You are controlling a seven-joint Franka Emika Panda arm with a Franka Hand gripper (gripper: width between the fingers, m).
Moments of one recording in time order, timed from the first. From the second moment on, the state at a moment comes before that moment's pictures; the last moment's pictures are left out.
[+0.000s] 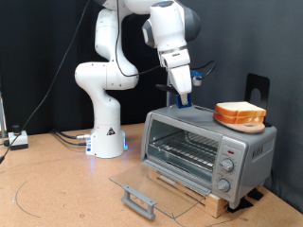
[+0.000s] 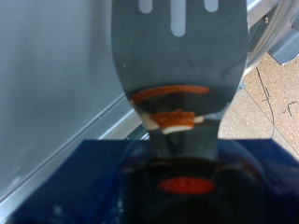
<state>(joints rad) -0.33 -0.58 0.54 -2.58 0.60 2.18 -0.61</state>
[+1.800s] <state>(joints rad) -0.31 -0.39 0.63 -2.47 0.71 2.19 -0.66</state>
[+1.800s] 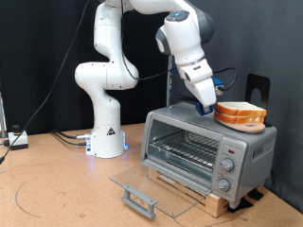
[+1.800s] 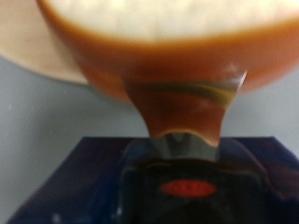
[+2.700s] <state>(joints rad) -0.31 -0.39 0.61 -2.47 0.85 2.22 -0.75</state>
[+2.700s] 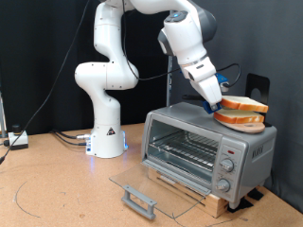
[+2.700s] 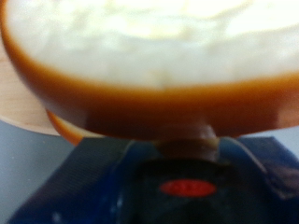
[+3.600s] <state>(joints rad) -0.35 -0.48 0.50 -2.52 0.86 2.17 -0.86</state>
